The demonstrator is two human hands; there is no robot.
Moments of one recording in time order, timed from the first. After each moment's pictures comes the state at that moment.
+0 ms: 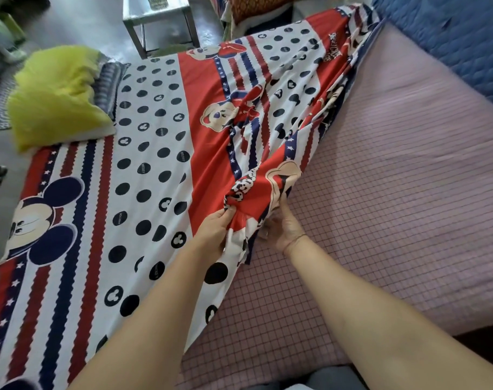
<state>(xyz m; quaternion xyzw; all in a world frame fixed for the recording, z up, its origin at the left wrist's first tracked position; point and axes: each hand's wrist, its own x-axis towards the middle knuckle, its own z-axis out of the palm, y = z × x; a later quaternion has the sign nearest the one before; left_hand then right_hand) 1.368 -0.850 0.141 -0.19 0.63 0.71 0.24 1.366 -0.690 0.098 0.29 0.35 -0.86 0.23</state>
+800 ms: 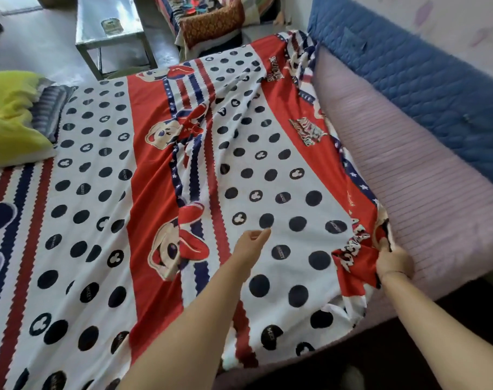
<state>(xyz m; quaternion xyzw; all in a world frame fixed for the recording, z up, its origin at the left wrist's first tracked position) 1.416 -0.622 0.108 -0.11 0.76 0.56 0.32 1.502 -0.342 0.095 0.52 0.78 -0.33 -0.02</state>
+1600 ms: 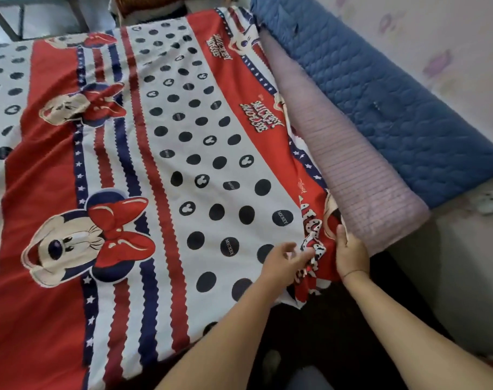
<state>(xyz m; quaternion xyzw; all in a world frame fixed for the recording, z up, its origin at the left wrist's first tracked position) 1.552 -0.291 0.080 -0.02 0.73 0.58 0.37 1.574 -0.131 0.080 0.37 0.86 -0.35 -0.05</state>
